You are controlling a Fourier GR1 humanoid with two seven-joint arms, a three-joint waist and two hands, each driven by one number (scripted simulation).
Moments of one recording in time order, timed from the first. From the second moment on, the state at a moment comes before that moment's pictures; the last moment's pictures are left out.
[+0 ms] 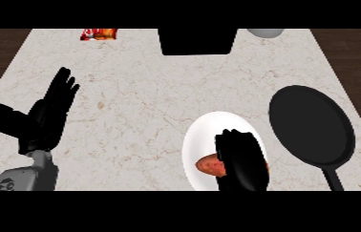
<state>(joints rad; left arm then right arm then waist) -0.12 0.20 0.09 -1.61 0.13 0.08 0.24 0.00 -0.02 0.53 -1.75 1.41 0.22 0.45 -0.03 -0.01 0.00</state>
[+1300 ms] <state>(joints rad) -0.17 0.18 0.09 -1.60 0.11 0.07 0.24 -0.08 -0.16 -0.07 -2.16 1.21 0.27 0.37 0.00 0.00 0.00</state>
